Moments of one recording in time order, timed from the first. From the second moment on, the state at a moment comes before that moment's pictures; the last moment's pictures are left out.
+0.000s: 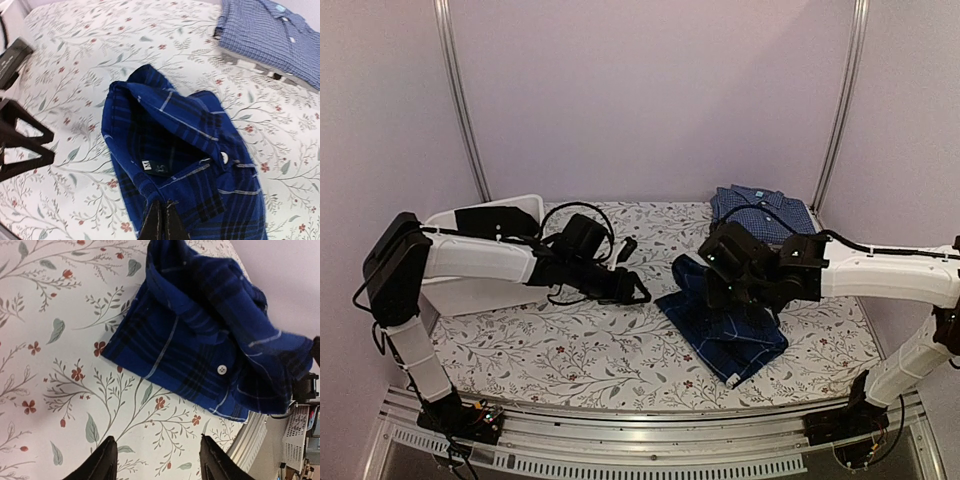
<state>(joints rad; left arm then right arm) -0.77 1.77 1.08 -0.12 0.40 -0.53 1.08 1.49 1.15 -0.63 0.56 0.68</state>
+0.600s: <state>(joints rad) -0.84 2.14 1.50 -0.11 0.43 -0.51 0.85 1.38 1.09 -0.68 0.62 0.68</state>
